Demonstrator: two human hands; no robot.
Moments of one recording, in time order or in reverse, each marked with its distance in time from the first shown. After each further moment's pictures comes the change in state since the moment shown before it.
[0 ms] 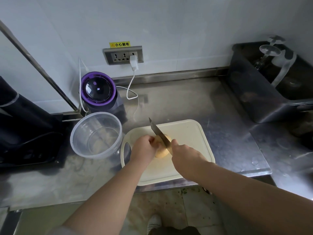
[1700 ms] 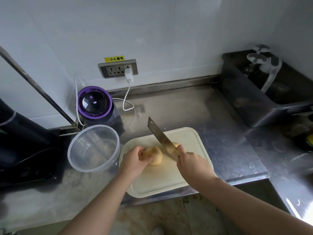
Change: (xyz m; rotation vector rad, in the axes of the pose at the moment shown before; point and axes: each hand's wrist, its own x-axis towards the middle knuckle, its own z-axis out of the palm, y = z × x) left_hand 0.012 -0.041 -0.008 -0.003 -0.037 0.065; right_hand 0.007 0.025 0.018 0.122 0.225 0.103
